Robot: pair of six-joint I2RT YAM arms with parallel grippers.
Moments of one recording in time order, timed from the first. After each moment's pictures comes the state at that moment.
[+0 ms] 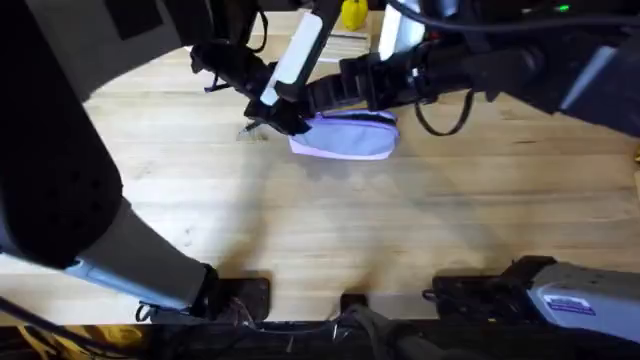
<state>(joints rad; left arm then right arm) -0.17 1.79 1.31 -1.02 0.67 1.90 0.56 1.41 1.13 -0.55 -0.29 0.31</state>
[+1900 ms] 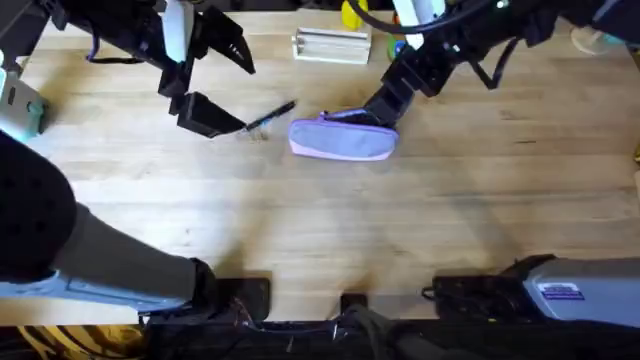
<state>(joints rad) 0.16 1.72 1.53 -1.43 0.69 1.85 0.42 1.52 1.40 -0.94 -0.12 -0.50</state>
